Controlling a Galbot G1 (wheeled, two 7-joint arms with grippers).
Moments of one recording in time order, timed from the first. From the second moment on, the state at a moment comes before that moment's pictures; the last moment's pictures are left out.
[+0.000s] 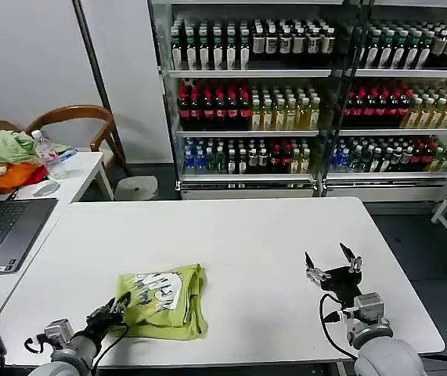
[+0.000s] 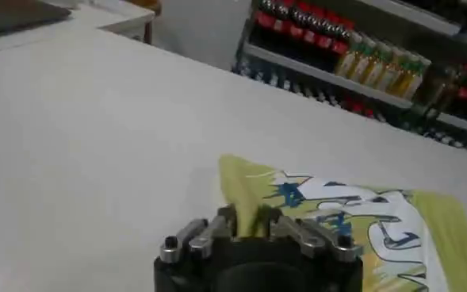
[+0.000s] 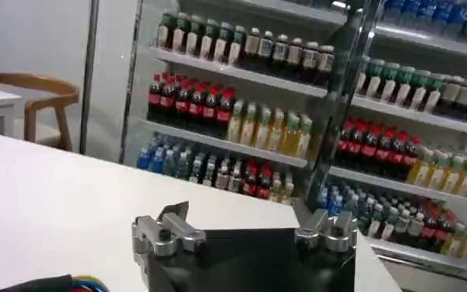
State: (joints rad) left arm 1.50 -1.18 -0.64 -1.96 -0.77 0.47 -0.11; right arm -1.38 1.01 0.42 2.16 0.31 -0.39 0.23
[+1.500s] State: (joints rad) left arm 1.54 -1.15 -0.44 -2.20 0.07 0.47 -0.24; right arm -1.32 1.01 0.37 2.16 0.29 -0.42 0.23
